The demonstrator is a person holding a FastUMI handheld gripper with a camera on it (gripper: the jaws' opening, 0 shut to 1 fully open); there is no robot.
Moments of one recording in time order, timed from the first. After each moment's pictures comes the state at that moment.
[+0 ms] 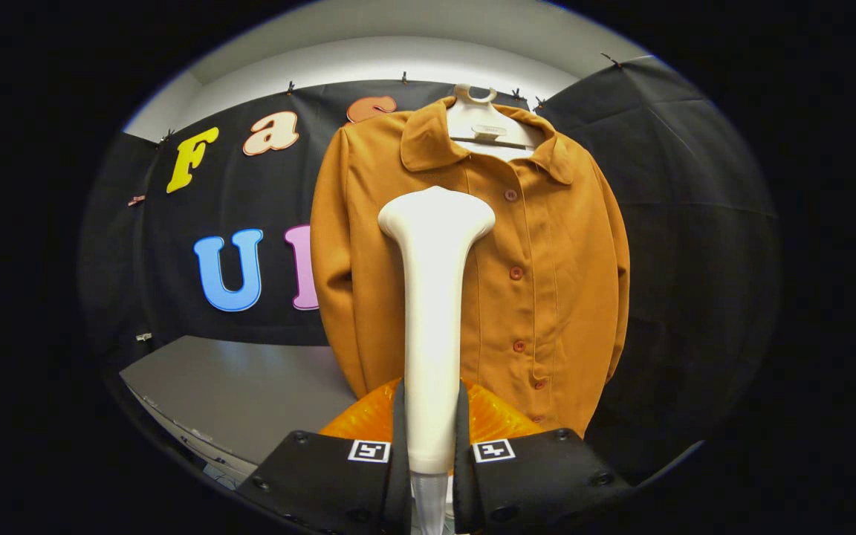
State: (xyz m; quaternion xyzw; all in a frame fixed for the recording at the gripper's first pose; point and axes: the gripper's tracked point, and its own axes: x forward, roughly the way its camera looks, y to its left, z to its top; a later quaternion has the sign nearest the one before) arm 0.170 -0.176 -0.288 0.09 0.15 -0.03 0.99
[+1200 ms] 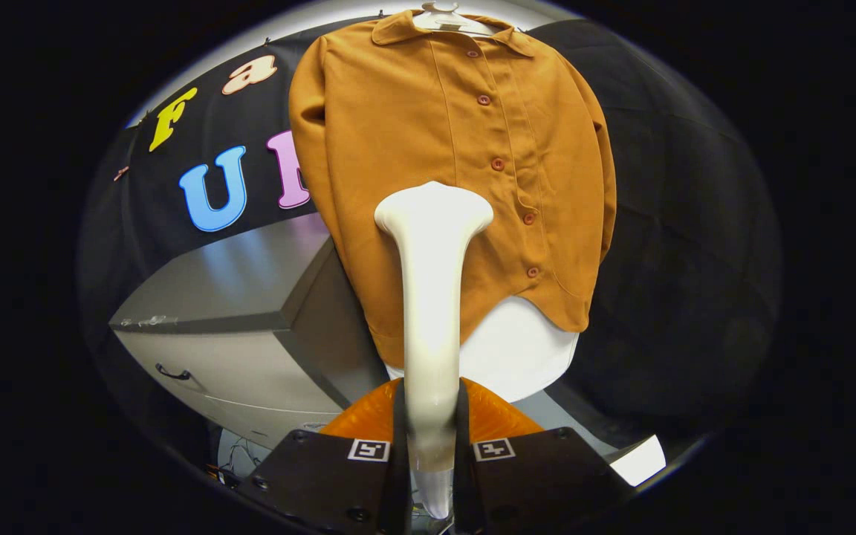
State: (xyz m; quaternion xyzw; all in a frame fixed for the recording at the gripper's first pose) arm 0.063 -0.165 -0.425 0.11 0.33 -0.04 0.94
